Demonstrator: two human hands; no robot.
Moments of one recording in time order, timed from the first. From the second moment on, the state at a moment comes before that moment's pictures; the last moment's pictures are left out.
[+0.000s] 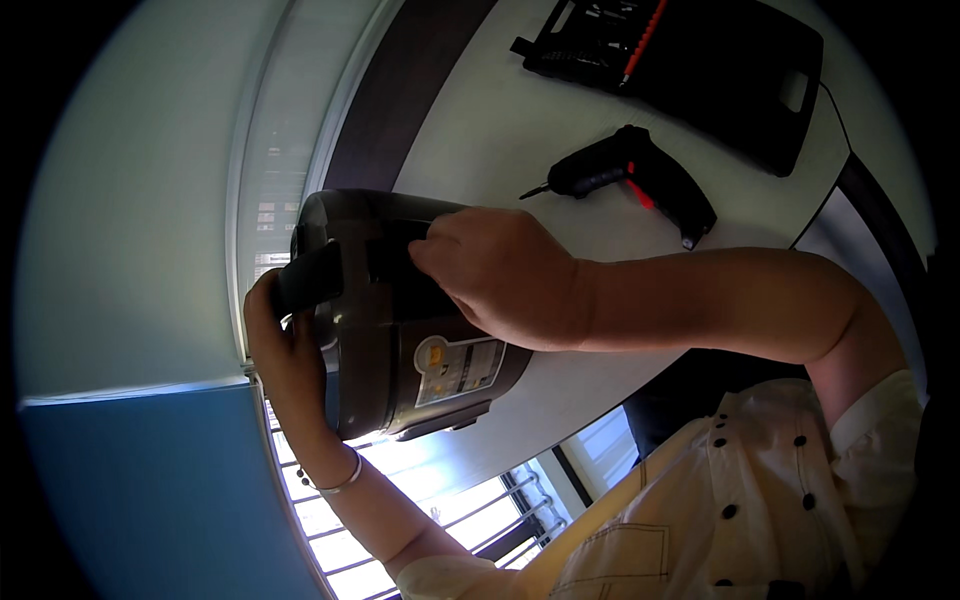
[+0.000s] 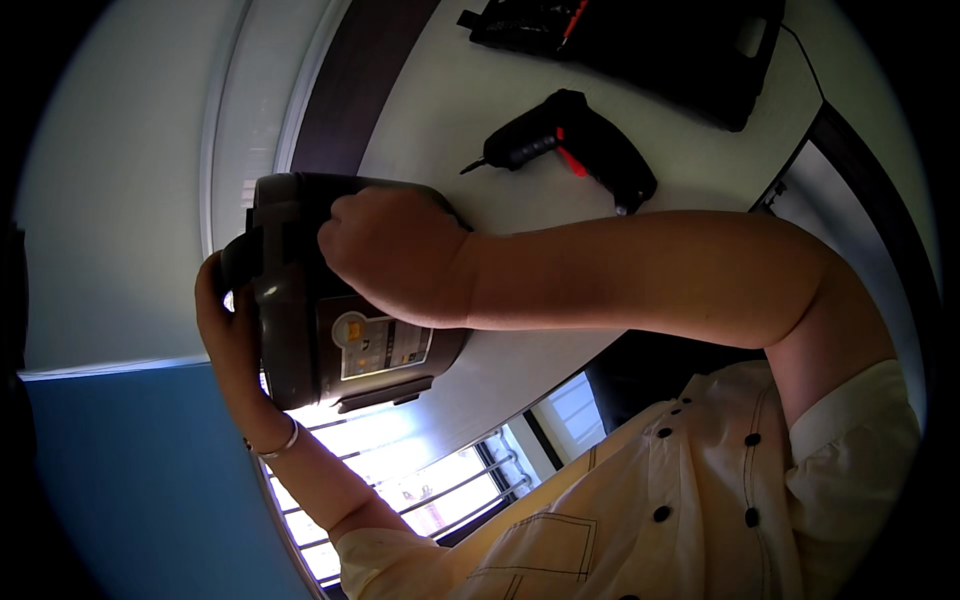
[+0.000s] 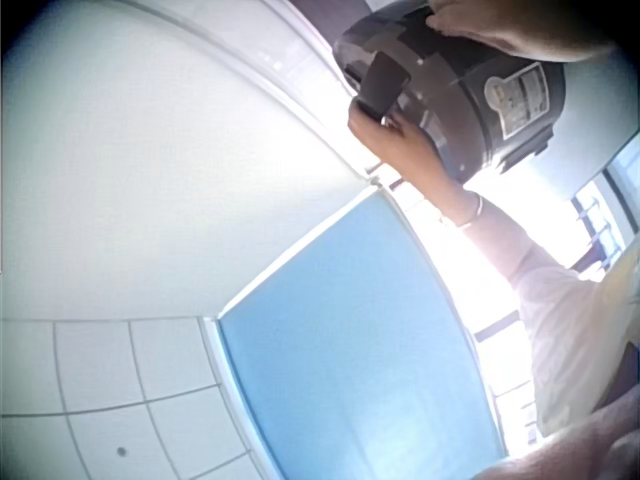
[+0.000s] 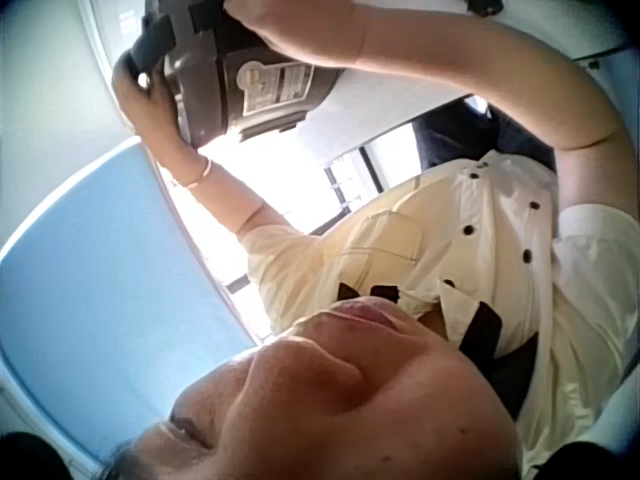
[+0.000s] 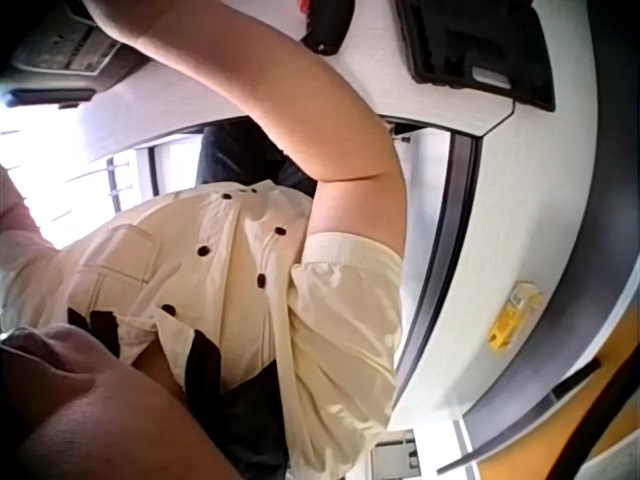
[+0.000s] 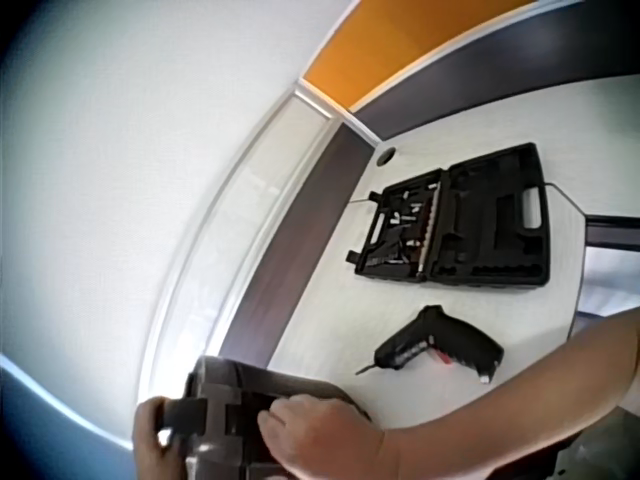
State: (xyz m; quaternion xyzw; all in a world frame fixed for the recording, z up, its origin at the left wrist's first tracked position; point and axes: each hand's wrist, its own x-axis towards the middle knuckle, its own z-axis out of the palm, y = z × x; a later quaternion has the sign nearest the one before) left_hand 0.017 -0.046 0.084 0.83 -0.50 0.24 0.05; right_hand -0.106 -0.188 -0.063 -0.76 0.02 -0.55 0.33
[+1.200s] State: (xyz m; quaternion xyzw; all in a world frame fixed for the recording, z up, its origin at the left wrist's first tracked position) left_hand 0.011 -0.056 0.081 0.82 -0.50 0.26 0.02; right_hand -0.108 -0.184 -0.064 -0.59 0.04 -0.43 0.68
